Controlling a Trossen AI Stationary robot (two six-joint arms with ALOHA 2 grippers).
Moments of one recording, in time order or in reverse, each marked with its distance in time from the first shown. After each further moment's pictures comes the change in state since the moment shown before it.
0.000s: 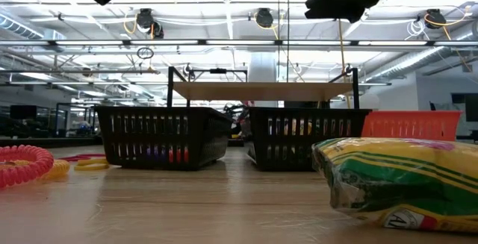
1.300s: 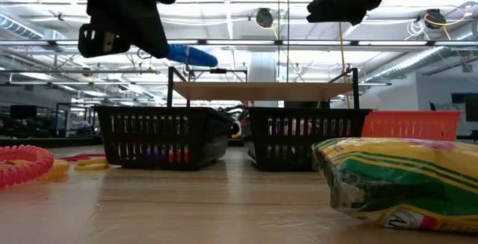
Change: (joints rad) left arm 0.161 0.103 0.000 -0.081 0.532 -0.301; right arm 0.000 0.000 0.000 -0.030 0.004 0.024
